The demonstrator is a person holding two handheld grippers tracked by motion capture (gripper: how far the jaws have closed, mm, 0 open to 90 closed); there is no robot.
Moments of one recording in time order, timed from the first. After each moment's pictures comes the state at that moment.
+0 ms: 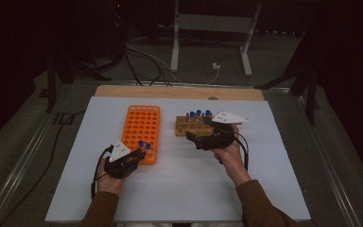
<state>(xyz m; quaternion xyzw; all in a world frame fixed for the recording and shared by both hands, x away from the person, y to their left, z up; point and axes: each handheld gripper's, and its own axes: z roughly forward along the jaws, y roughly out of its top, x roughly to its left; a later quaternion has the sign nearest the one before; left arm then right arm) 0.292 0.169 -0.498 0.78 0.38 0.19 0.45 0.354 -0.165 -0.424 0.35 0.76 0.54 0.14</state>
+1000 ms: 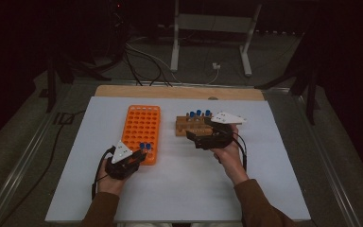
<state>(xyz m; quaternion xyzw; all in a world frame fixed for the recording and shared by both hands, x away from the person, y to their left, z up) 0.289 0.166 -0.496 0.79 0.38 0.20 0.44 0.361 -0.166 -0.433 0.36 0.75 0.52 0.15</state>
